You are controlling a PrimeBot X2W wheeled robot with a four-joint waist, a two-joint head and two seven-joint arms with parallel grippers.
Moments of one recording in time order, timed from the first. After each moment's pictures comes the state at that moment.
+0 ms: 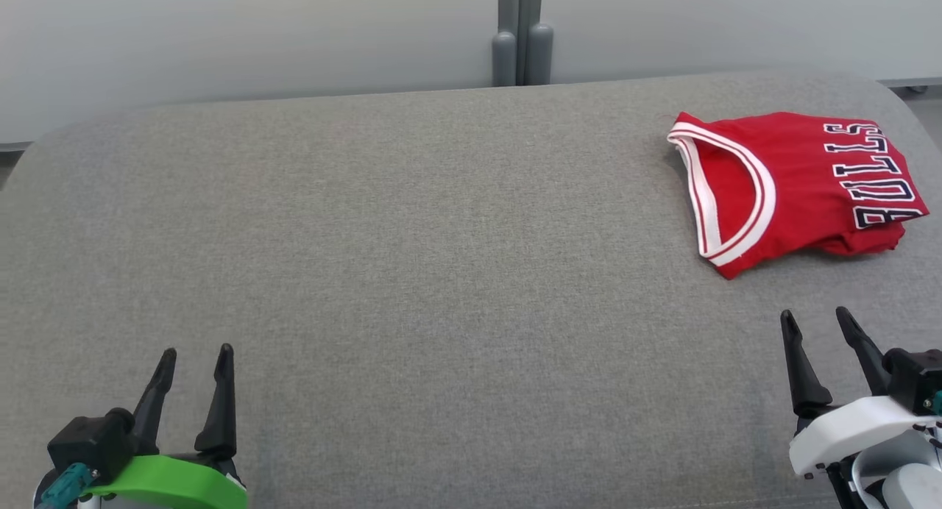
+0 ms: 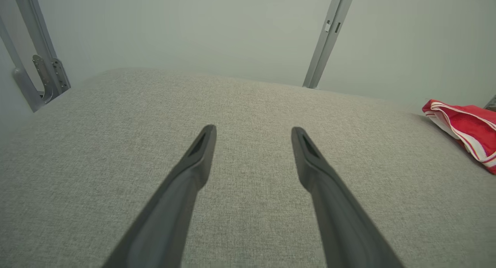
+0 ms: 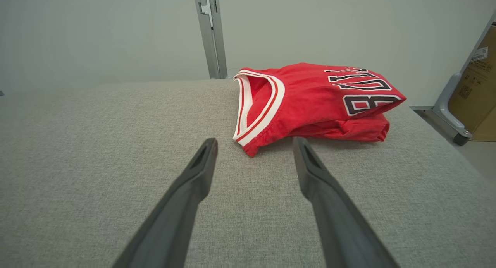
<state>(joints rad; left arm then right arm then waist) 0.06 0.21 -0.14 0.13 -0.52 -0.01 -0.25 0.08 -0.37 0.26 0.14 0.44 -0.13 -0.25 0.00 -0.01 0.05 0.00</state>
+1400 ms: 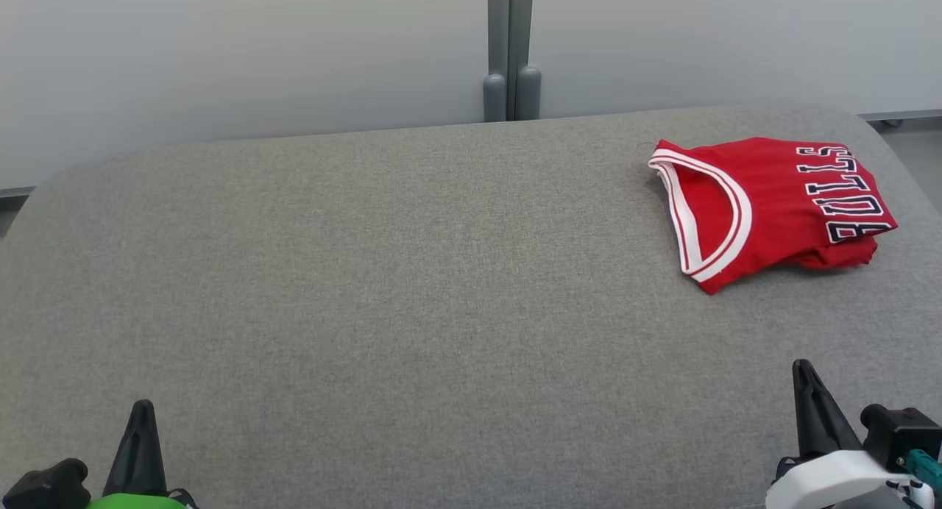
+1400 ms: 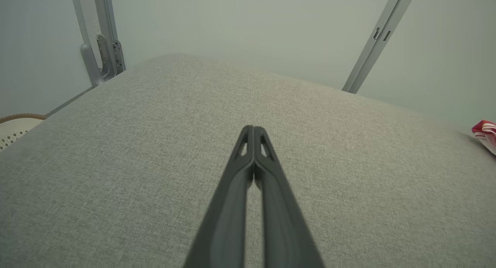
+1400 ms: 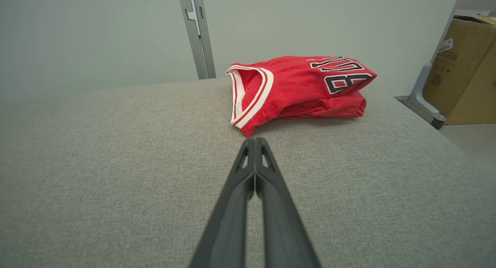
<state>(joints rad) 0.13 0.13 0.02 0.21 -0.49 -0.01 -0.25 0.21 -0.19 0.14 0.11 0.27 -0.12 -0.25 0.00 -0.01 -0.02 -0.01</state>
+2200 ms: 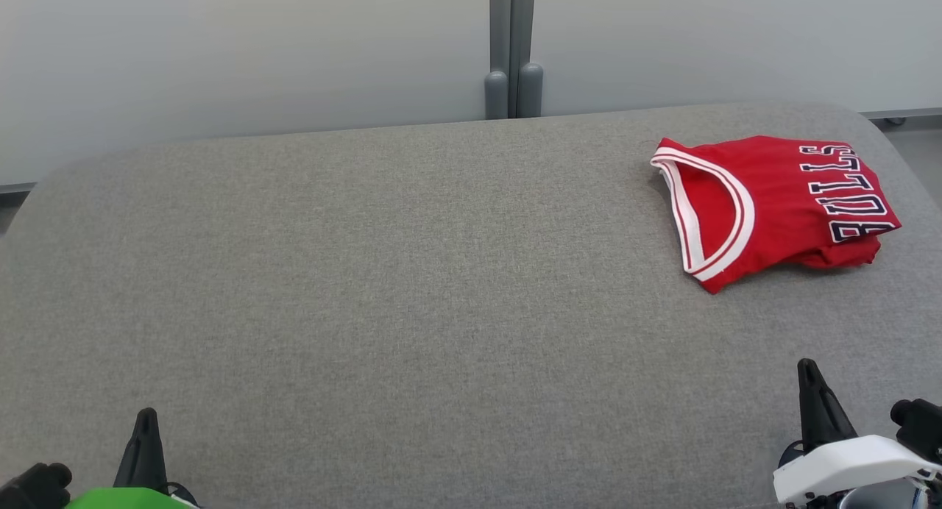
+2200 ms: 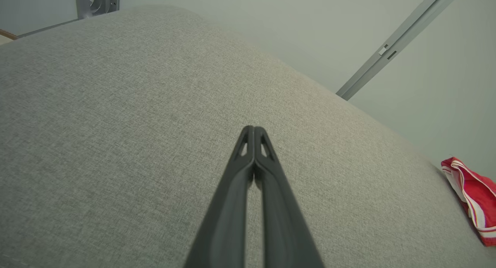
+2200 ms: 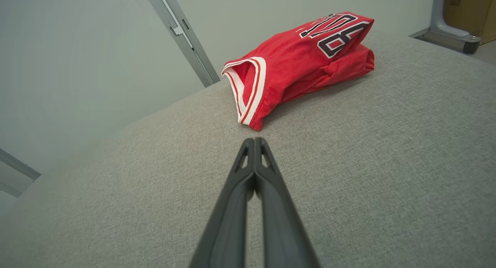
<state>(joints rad) 0.11 0.11 0.04 0.24 -0.73 -0.03 -0.15 0.20 -0.16 0.11 0.11 0.57 -0.08 -0.20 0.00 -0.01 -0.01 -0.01</state>
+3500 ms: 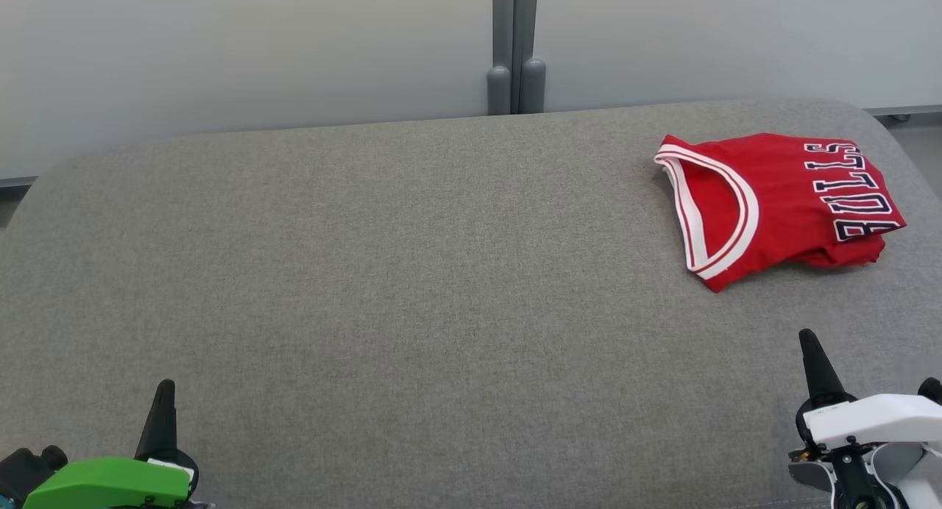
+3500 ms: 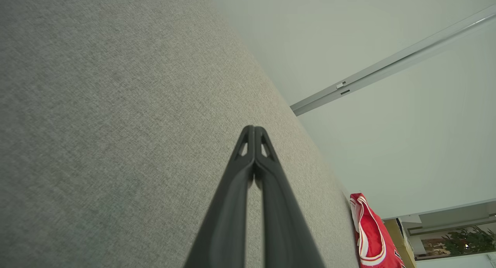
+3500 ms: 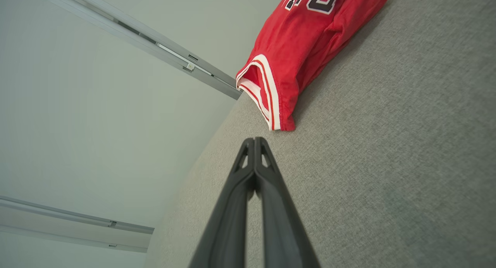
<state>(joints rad) 0.04 0.08 0.07 0.26 -1.12 -0.07 -0.02 0.10 -0.13 0.03 0.17 1.07 0.00 -0.08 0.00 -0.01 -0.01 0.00</state>
